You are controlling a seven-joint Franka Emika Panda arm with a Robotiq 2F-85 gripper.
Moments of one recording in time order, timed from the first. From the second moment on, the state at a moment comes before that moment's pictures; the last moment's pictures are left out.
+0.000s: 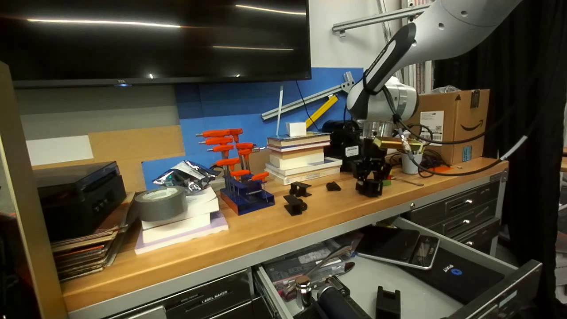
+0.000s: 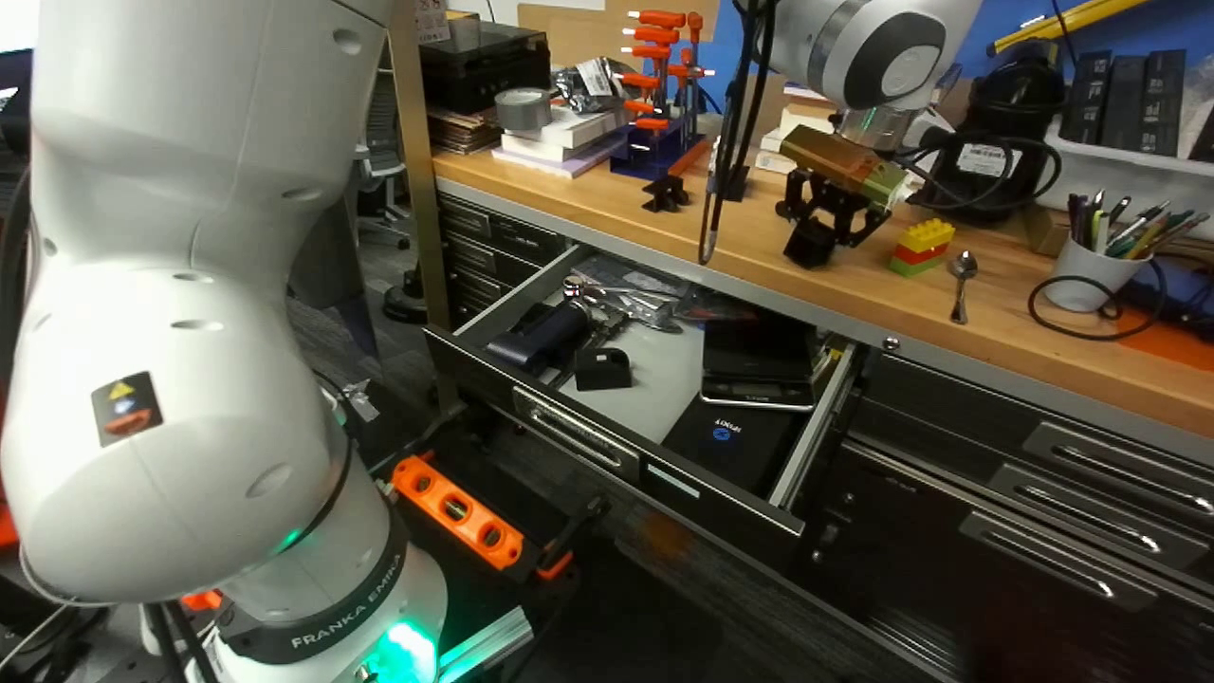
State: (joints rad) arm -0.24 0.55 -0.02 -1.64 0.18 2.17 -0.24
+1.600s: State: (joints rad) arm 0.02 0.20 0.08 -2.54 0.35 2.71 0.01
